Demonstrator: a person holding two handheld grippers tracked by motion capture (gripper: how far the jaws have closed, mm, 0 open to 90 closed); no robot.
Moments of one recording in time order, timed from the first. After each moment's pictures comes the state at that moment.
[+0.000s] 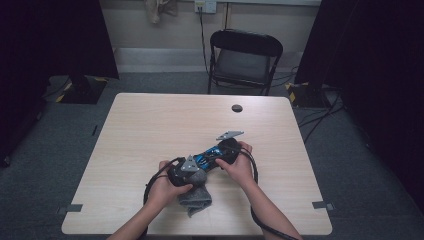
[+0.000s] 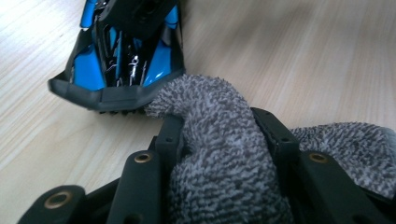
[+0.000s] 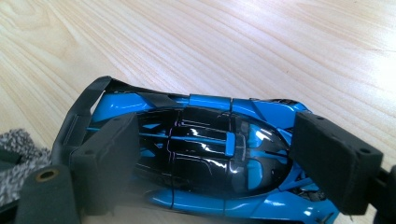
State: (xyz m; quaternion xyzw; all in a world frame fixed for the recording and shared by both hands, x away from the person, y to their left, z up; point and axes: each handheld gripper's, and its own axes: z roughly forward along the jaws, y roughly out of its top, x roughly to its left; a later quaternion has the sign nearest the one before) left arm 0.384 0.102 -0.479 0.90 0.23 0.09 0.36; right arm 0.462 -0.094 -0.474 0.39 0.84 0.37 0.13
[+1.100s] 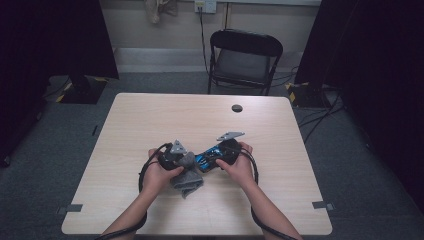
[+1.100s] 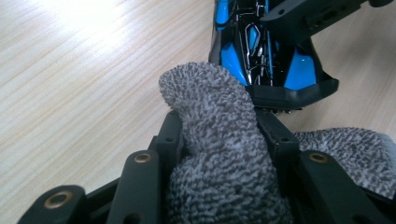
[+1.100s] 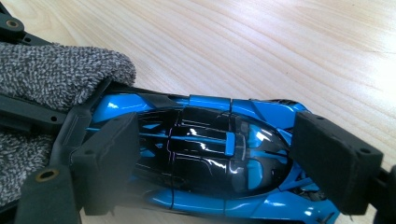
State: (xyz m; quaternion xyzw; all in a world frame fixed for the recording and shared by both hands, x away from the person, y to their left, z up) left arm 0.426 0.136 -0.479 0.87 0.31 0.13 0.36; right arm 0.460 -0.095 -0.476 0.39 0.83 0.38 0.13
